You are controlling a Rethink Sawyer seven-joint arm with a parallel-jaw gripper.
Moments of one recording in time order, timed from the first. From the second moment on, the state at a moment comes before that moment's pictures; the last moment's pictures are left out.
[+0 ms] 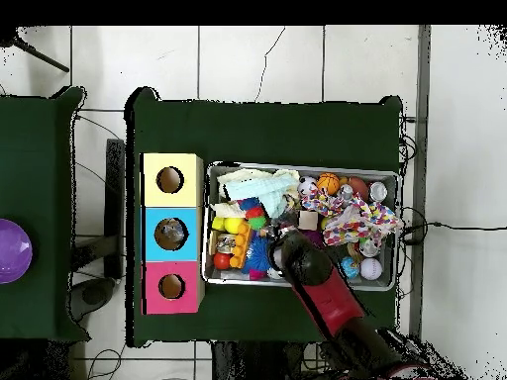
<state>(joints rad) -0.52 -0.51 0.12 2.08 0.57 -0.03 1.93</state>
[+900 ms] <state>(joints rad) -0.53 -0.50 0.14 2.08 0.50 -0.10 1.93</state>
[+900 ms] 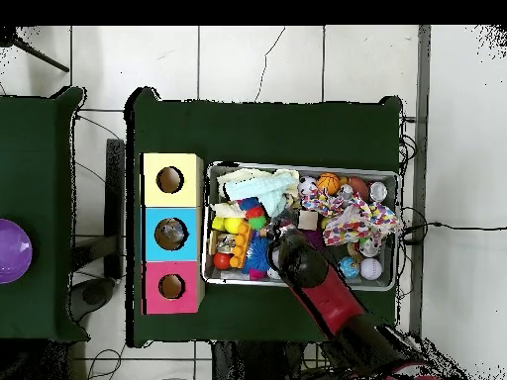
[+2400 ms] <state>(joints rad) -0.26 -0.52 -0.17 1.92 0.49 0.30 1.93</state>
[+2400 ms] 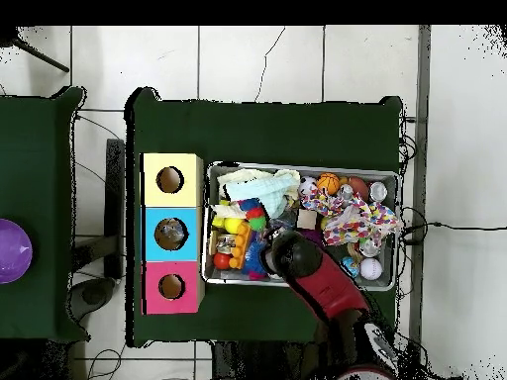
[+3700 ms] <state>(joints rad) -0.16 -0.67 -0.32 1.89 0.47 0.44 1.93</state>
